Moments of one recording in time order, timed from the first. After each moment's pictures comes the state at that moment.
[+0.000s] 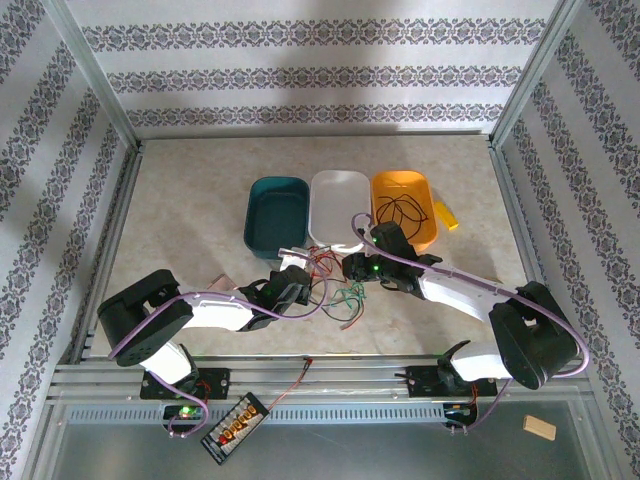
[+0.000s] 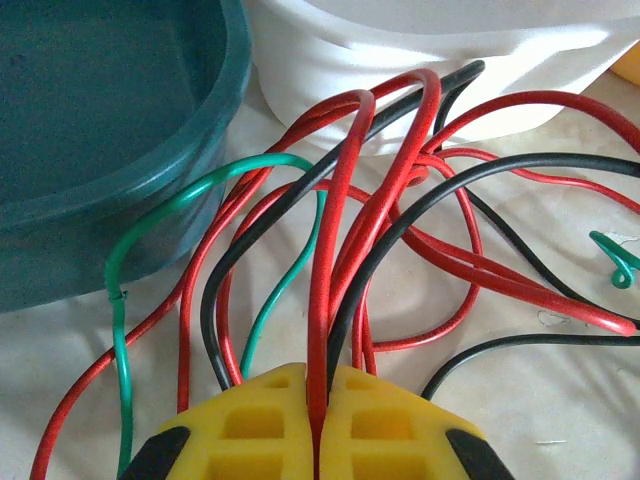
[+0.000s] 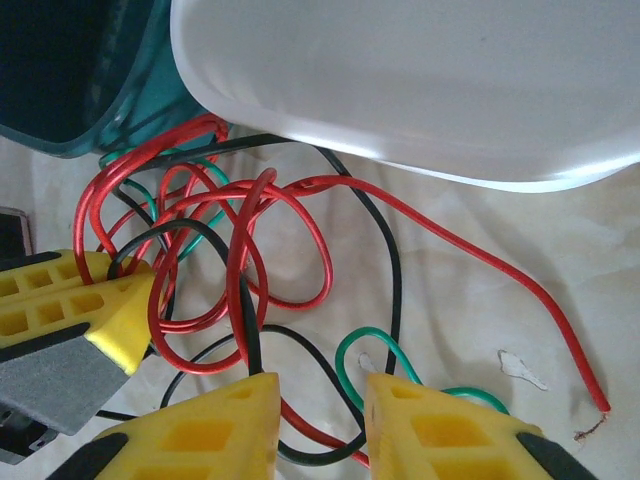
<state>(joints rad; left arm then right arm) -0.92 1.58 0.55 0.31 -0.42 -0.51 0.56 1.36 0.62 -0.09 -0.28 0.52</state>
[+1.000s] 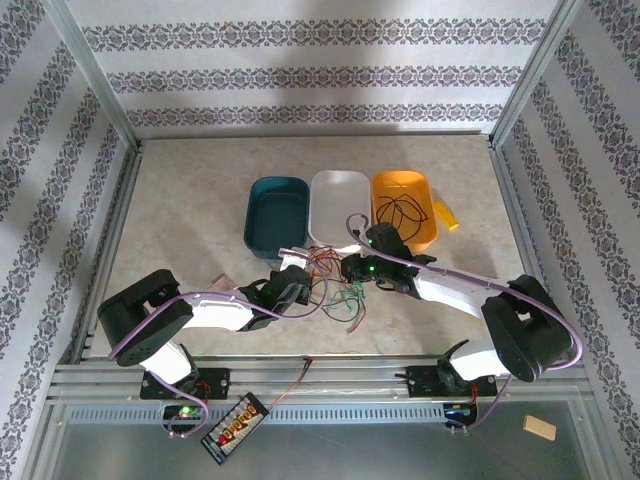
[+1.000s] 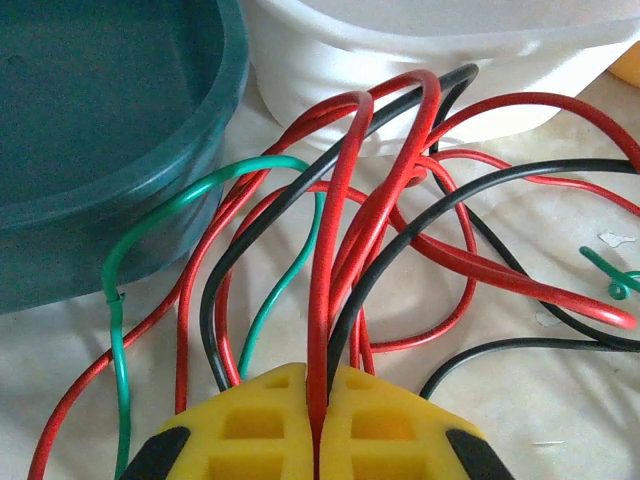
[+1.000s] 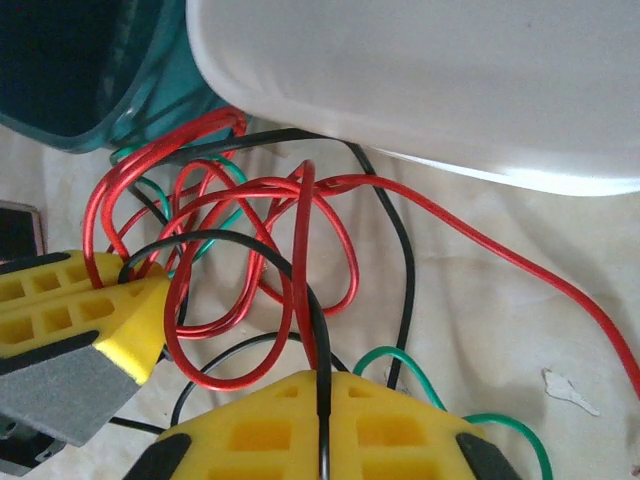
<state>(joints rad) -0.92 1.58 0.55 0.31 -0.42 -0.51 0.58 1.40 0.62 -0.03 -0.29 0.54</state>
